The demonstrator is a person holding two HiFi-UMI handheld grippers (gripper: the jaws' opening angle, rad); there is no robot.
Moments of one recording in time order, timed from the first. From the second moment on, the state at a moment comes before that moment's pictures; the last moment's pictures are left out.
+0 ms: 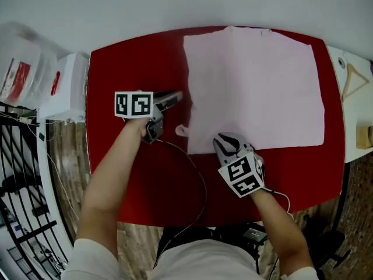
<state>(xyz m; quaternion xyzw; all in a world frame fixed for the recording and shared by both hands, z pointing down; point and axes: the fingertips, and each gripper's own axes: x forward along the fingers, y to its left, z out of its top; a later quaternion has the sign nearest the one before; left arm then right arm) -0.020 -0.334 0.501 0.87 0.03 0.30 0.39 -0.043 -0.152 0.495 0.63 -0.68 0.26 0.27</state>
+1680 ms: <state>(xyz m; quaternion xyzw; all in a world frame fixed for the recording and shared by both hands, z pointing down) 0.153 -0.454 0.539 0.89 -0.02 0.38 0.25 -0.126 -0.188 0.542 0.60 -0.69 0.26 0.32</state>
